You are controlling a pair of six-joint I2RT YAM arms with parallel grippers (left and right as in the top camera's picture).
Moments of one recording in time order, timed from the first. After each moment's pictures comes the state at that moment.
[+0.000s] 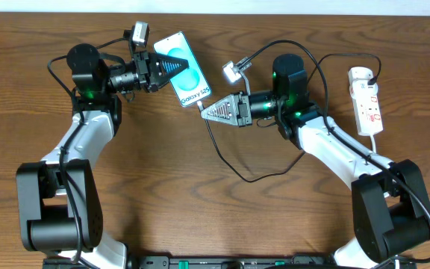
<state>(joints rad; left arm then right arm) 0.05 1.76 1.04 0.81 1.38 -1.32 0.40 1.76 1.08 0.36 -1.29 0.72</state>
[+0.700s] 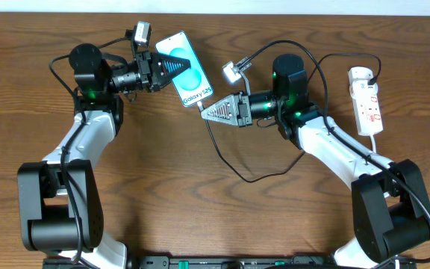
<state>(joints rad) 0.03 1.76 1.04 0.81 1.37 -1.31 0.40 1.76 1.08 0.36 -1.30 0.72</state>
